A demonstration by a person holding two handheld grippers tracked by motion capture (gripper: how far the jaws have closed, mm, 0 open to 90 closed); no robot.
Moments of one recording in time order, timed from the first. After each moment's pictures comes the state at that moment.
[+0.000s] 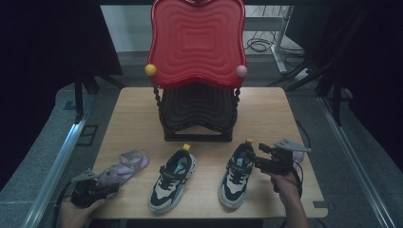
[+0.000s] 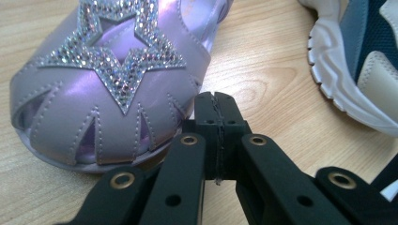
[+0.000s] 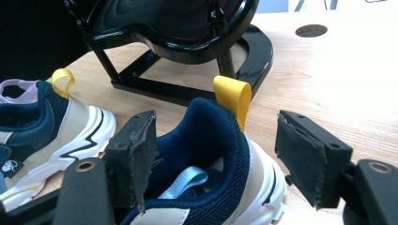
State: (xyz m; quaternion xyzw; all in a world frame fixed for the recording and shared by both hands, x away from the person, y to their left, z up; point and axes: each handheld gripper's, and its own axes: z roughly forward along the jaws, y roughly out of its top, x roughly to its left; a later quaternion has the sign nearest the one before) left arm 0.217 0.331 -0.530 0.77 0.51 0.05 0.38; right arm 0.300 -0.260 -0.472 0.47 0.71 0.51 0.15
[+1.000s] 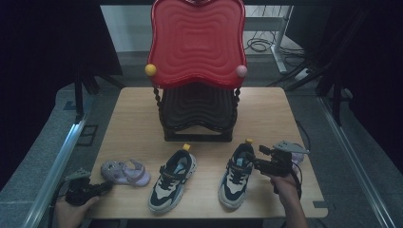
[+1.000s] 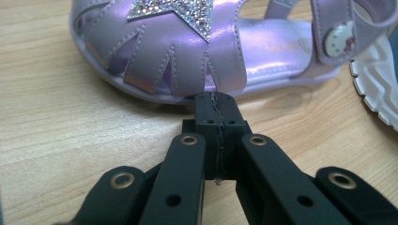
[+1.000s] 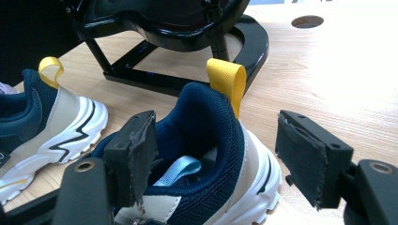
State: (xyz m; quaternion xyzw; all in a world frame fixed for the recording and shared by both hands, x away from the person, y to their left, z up) left arm 0.222 0.354 -0.537 0.74 0.55 0.06 0.38; right arm 0.299 -0.261 -0.480 0.47 0.71 0.50 0.16
